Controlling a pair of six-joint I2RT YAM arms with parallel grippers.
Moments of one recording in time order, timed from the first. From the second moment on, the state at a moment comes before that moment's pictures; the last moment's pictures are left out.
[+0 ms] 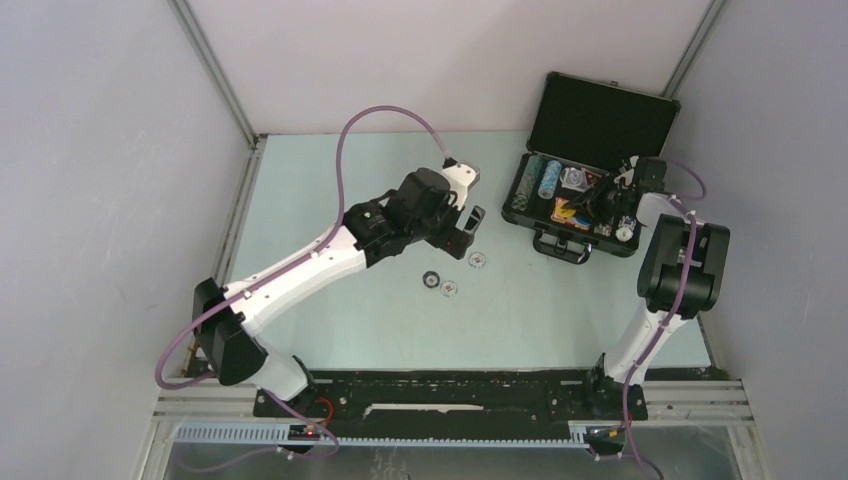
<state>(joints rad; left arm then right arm) -0.89 1.50 1.43 -0.57 -0.12 -0.13 -0.28 1.89 1.23 -0.27 -0.66 0.58</state>
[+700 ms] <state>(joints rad) -0.89 1.50 1.43 -0.57 -0.12 -0.13 -0.26 1.85 1.24 -0.33 -0.58 0.57</state>
